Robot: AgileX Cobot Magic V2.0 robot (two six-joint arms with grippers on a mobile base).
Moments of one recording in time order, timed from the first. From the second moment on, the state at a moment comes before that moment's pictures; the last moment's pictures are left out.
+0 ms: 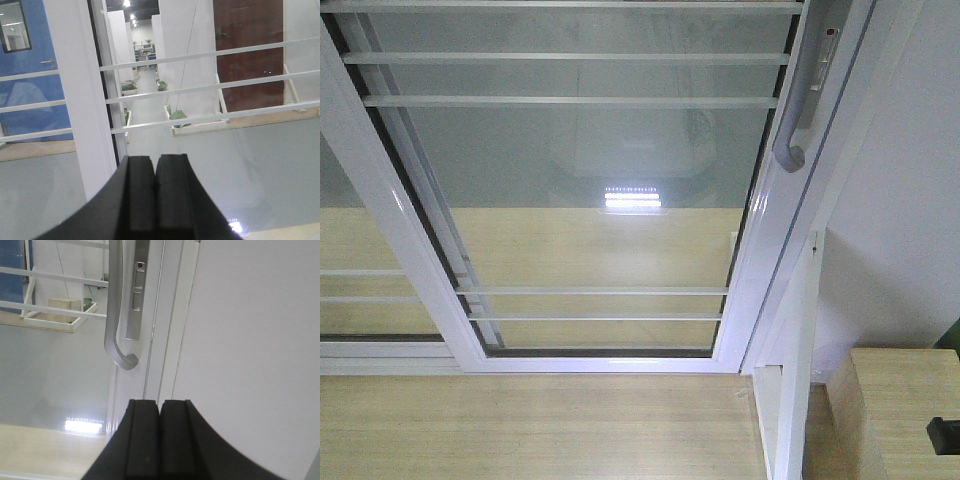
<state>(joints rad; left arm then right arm) -0.06 -0.01 0.03 0.06 -0.03 0.05 0.00 -0.01 0.03 -0.02 0.13 -0.10</state>
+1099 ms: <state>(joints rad) -0.06 -0.01 0.02 0.06 -0.32 -0.21 0.00 0.00 -0.11 -0.01 -0.11 -0.02</state>
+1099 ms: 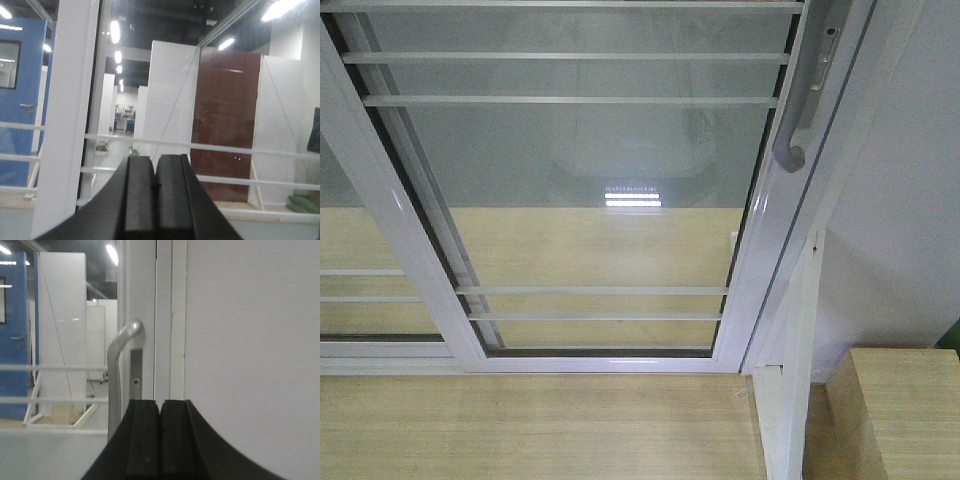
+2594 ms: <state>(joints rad) -0.06 0.89 -0.58 0.14 -0.12 -0.14 0.00 1.32 -0.77 -0.16 -0.22 0.01</state>
